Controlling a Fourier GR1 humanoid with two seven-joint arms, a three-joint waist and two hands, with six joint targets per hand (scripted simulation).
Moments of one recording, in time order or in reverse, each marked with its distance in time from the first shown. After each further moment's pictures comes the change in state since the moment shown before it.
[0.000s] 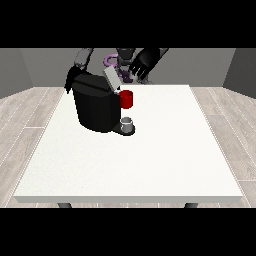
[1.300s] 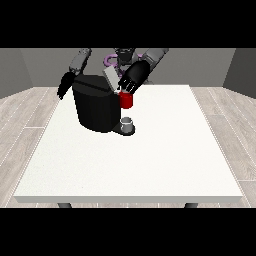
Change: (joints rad) left arm -0.132 0.023 0.014 0.086 -0.027 0.021 -0.028; right arm -0.093 -0.028 -0.057 -0.024 -0.018 -0.018 0.021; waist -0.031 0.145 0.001
